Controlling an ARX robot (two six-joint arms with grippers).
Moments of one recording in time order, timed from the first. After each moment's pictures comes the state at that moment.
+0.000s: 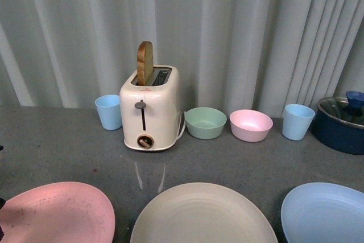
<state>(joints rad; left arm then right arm) 0.27 2.04 1.10 -0.30 0.13 0.47 0.00 0.00 0.01 0.00 0.00 0.00</state>
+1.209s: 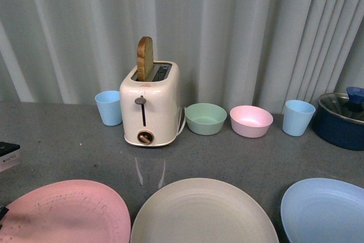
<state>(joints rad) 0.23 2.07 1.10 -0.28 0.13 0.49 0.00 0.00 0.01 0.00 0.00 0.00</state>
